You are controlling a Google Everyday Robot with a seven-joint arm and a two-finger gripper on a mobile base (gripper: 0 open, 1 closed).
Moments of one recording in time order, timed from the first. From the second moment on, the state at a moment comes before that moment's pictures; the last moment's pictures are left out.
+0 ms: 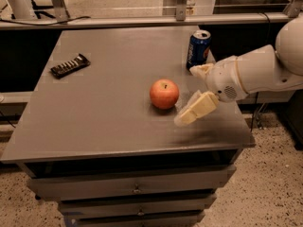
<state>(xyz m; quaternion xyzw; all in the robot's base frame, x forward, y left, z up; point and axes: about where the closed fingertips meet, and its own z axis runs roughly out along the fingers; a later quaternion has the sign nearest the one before) 0.515 -0.089 0.872 -0.54 0.72 0.22 0.37</state>
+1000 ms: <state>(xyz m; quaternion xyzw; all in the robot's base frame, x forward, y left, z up) 0.546 -0.044 0.858 -0.50 0.70 0.27 0.43</state>
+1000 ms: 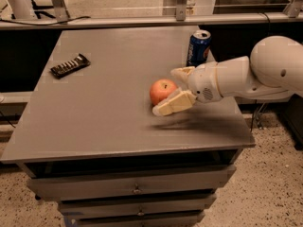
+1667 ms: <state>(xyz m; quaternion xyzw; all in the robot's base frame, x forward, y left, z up) 0.550 -0.042 0.865 -0.49 0.70 0.27 0.44</state>
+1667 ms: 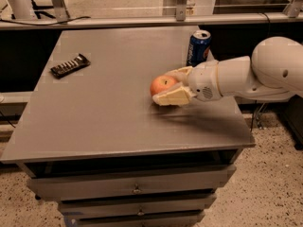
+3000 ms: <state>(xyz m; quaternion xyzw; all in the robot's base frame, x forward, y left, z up) 0.565 -0.009 0.899 -0.50 0.67 0.28 0.47</state>
